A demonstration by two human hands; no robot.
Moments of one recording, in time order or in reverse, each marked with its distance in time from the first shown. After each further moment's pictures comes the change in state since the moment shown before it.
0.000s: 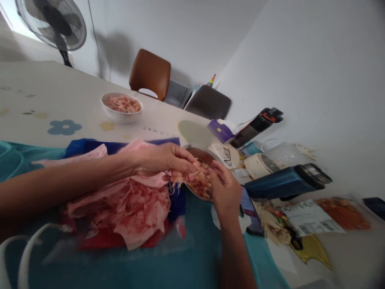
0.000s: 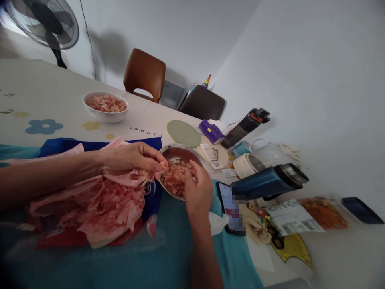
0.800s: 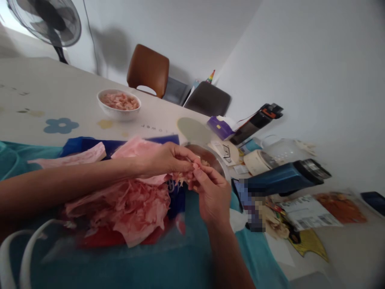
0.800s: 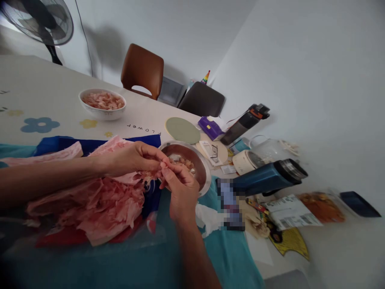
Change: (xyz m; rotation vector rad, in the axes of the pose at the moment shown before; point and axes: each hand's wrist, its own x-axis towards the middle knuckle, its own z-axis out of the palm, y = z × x) left_hand 0.003 -0.009 0.009 0.168 0.104 0.159; right_hand -0.025 -0.048 0.025 0.828 -0.132 0.399
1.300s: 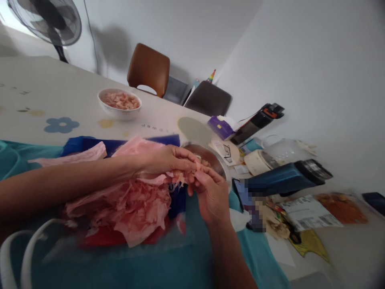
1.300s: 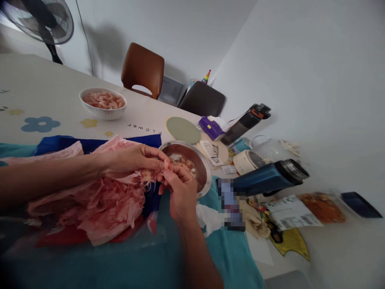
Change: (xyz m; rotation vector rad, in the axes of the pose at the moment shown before) left_hand 0.003 -0.010 -0.008 -0.183 -0.117 -0.133; right_hand -0.001 -0.005 0.000 0.067 -0.131 0.072
